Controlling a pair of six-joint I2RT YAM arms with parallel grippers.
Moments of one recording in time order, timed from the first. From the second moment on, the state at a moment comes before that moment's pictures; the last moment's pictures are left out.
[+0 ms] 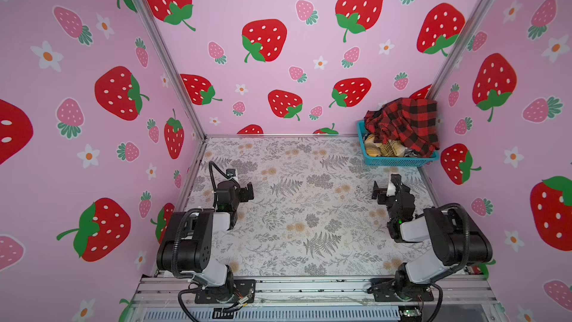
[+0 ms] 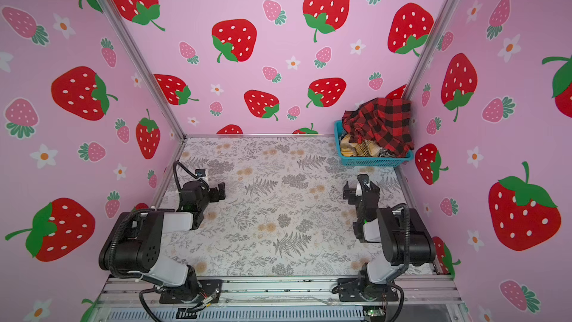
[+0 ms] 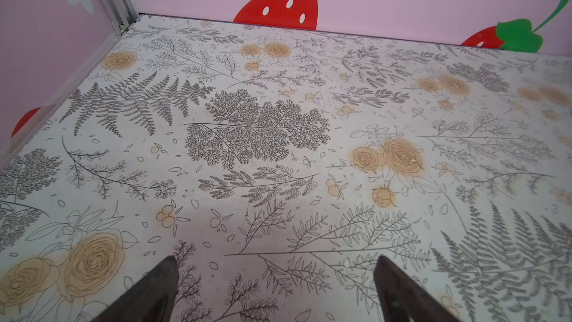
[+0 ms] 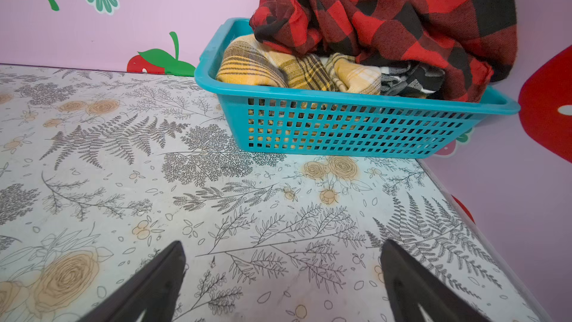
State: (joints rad) left arm 0.02 1.56 0.45 0.64 0.00 -0.05; right arm 0.10 1.59 0.26 1.13 0.11 -0.10
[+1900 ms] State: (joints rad) left arm -0.46 1.29 1.20 -0.42 -0.05 -0.46; right arm 0.03 1.72 1.57 -0.17 0.22 0.27
